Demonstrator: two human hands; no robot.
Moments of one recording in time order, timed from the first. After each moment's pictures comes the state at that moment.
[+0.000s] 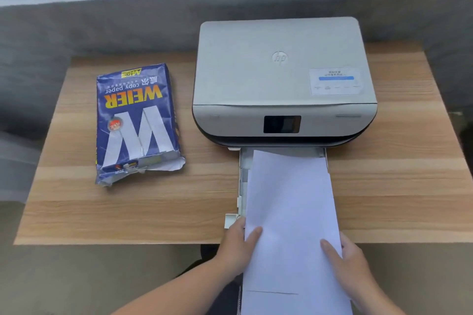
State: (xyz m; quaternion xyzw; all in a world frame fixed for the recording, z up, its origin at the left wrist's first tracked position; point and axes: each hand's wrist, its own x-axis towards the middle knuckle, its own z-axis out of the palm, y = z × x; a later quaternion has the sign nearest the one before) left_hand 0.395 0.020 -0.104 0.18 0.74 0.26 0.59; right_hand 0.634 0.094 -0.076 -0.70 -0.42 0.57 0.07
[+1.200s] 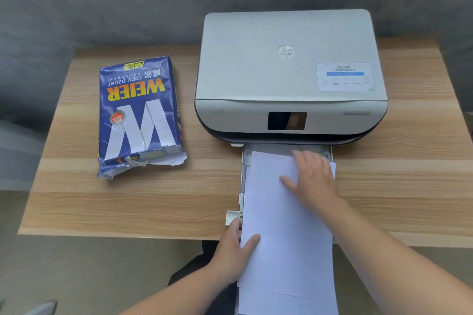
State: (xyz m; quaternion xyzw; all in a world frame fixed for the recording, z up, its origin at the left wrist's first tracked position) left_hand 0.395 0.000 -0.106 0.15 0.72 0.32 0.60; right_hand 0.529 0.213 -0.111 -0.50 -0.85 0.18 -0.04
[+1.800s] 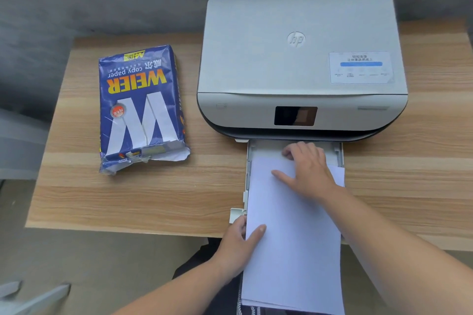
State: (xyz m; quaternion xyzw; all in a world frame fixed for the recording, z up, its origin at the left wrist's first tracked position) left_hand 0.394 0.011 -0.112 0.09 0.70 0.35 0.62; right_hand 0.513 0.229 -0.133 -0.43 -0.87 0.24 0.01
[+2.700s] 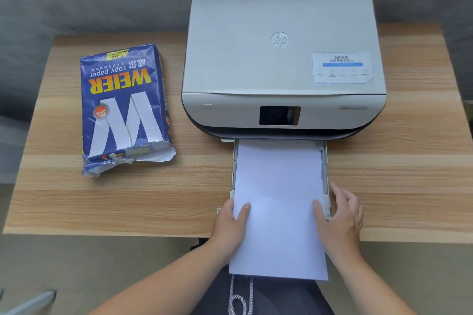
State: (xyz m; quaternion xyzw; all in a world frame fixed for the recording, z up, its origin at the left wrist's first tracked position) left_hand 0.397 0.049 -0.117 0.11 0.78 0.30 0.53; right_hand 0.607 0.145 -0.116 -0.72 -0.61 0.33 0.11
